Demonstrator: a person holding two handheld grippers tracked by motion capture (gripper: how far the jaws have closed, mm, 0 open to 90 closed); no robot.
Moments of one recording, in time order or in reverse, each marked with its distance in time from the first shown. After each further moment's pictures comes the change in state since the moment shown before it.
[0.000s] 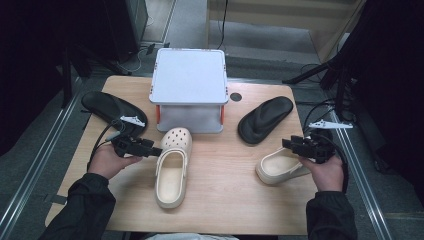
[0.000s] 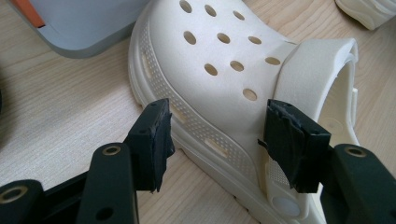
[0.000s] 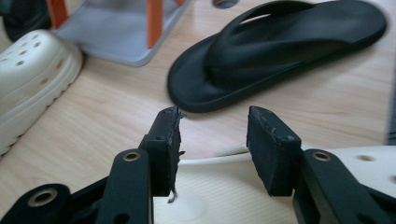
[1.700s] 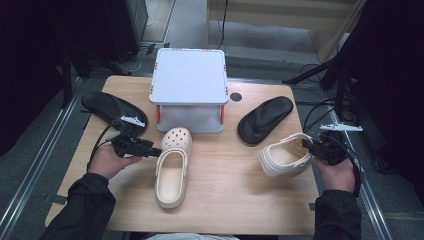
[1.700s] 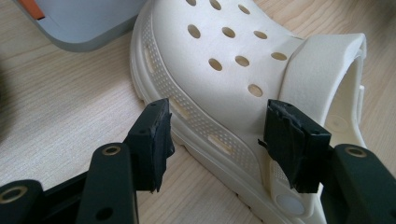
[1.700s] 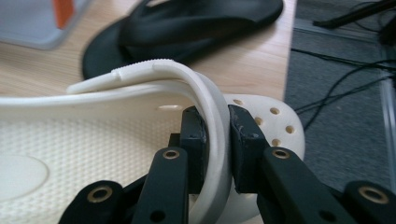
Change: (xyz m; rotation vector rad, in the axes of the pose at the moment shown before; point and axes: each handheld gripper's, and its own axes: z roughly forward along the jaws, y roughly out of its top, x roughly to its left) left arm 0.002 -0.001 0.002 0.013 0.000 -0.013; right arm -0.020 -0.009 -0.012 0.043 -0.247 0.010
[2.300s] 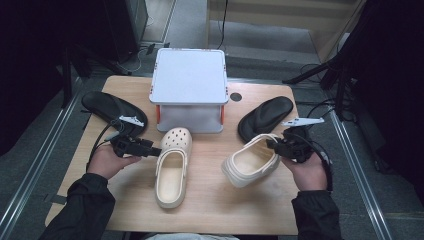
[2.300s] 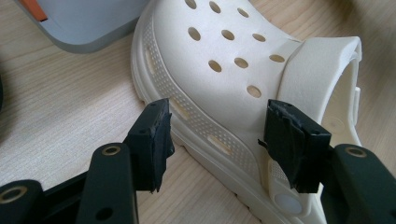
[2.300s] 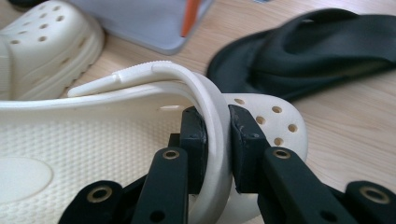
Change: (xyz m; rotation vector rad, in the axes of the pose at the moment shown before) left arm 0.001 -0.001 -0.002 -0.014 -0.006 -0.004; right arm 0.101 0.030 -0.003 0.046 0.184 -0.142
